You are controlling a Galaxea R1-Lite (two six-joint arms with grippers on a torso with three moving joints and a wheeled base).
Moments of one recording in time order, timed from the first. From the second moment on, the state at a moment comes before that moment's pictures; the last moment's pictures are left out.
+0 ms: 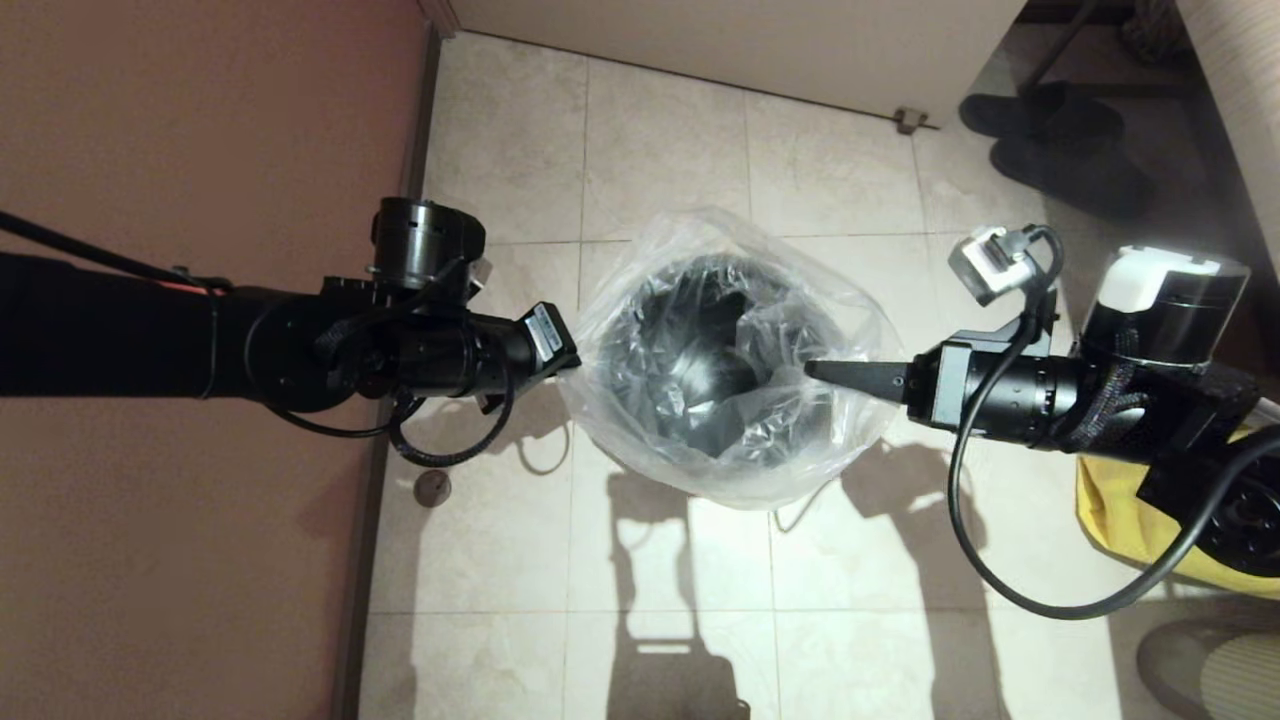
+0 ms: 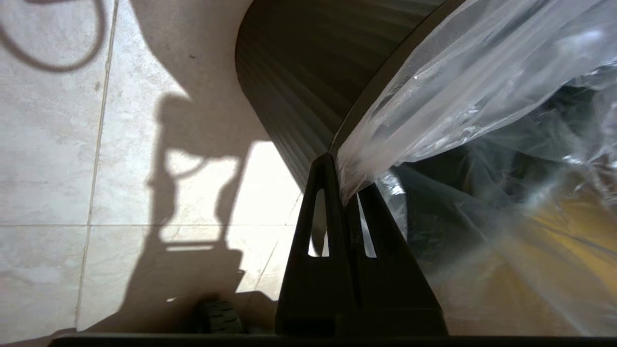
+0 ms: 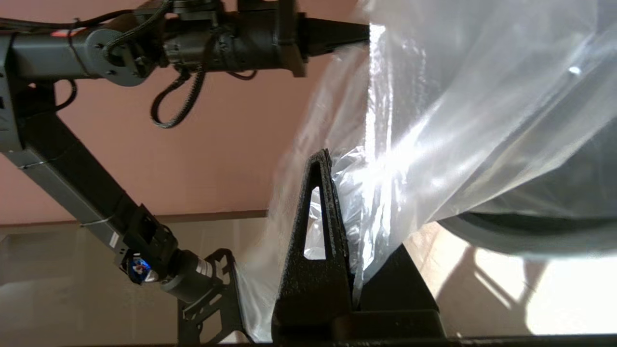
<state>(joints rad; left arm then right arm) -0.40 1.86 -1.34 -0.04 -0.08 -0.66 0.34 1.74 -0.90 -0.84 0.85 0.53</state>
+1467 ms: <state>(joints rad) -0.45 1.98 -1.38 -0.03 0.00 -0.61 0.11 1.81 -0.74 -0.85 0.85 0.52</state>
